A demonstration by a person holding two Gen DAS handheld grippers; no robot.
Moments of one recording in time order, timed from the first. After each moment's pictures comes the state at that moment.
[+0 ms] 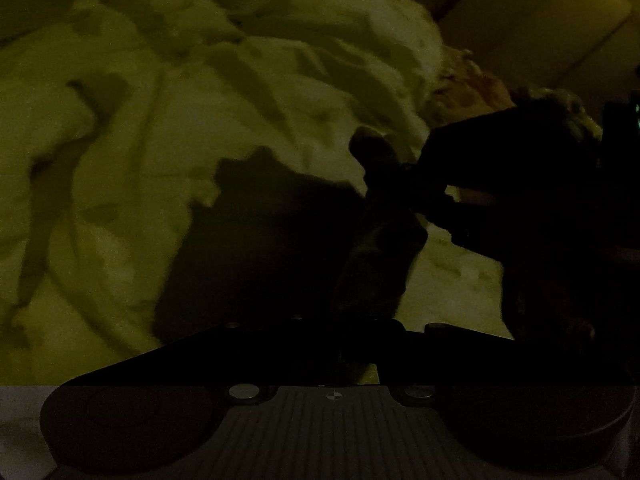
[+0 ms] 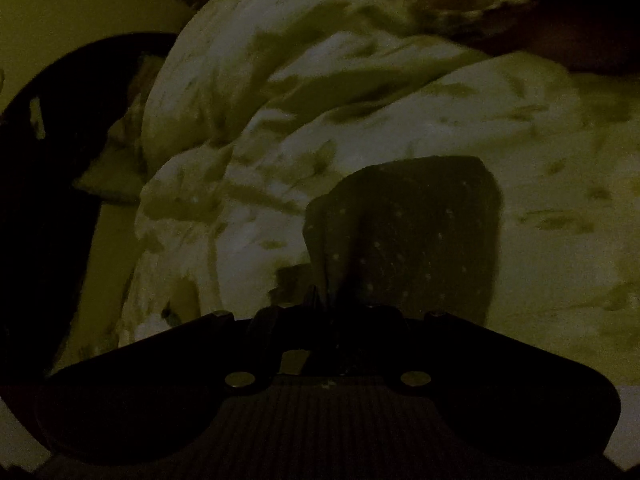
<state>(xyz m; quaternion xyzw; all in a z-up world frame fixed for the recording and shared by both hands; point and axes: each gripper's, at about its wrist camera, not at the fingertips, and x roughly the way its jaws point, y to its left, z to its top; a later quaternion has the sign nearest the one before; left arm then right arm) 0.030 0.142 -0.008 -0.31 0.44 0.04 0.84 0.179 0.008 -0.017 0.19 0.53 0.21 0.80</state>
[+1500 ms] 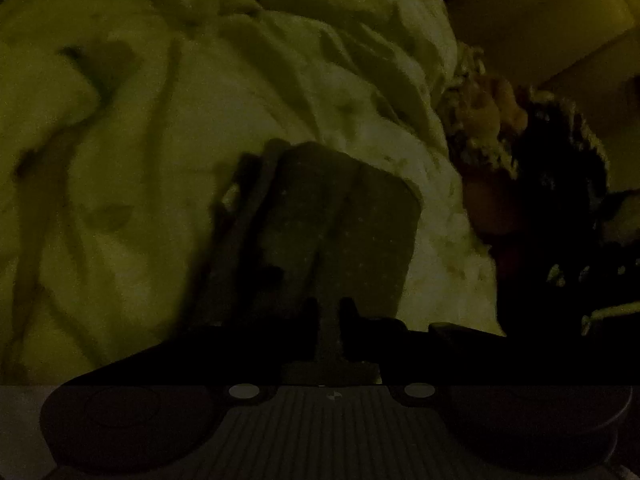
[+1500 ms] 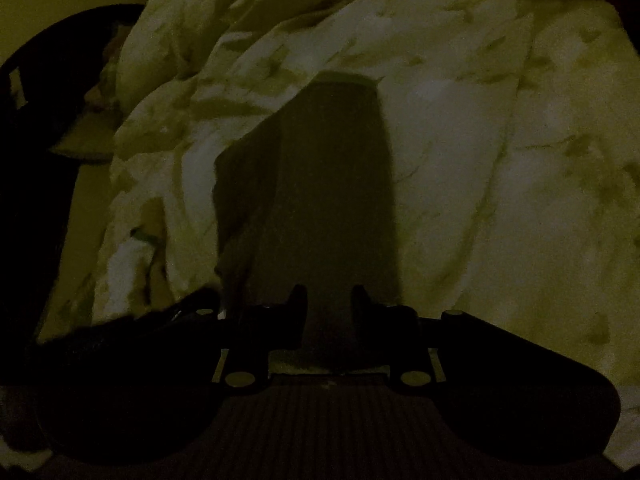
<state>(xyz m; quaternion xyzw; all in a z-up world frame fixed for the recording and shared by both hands) 0.056 0.200 -0.036 -0.34 0.46 -0.01 0.82 0.094 -0.024 -0.057 0.20 0.58 0.20 0.77</state>
